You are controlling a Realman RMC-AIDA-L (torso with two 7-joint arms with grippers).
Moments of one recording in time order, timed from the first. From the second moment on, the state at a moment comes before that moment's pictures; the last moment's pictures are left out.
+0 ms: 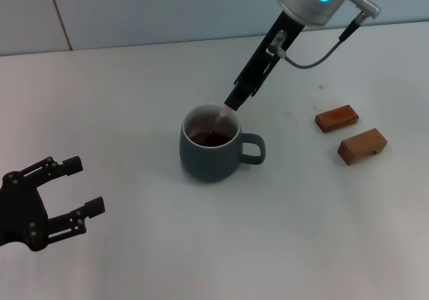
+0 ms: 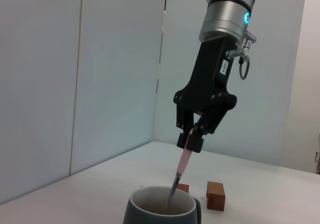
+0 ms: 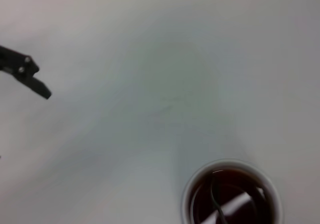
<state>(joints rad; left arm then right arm) -0.33 -2.02 0.58 0.54 1.89 1.77 -1.00 1.22 2.01 -1.06 -0.80 -2.60 -1.66 2.41</state>
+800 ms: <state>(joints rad) -0.33 -2.02 0.57 0.54 1.89 1.78 -1.01 1.21 2.00 -1.07 -0.79 -2.61 -1.70 2.41</state>
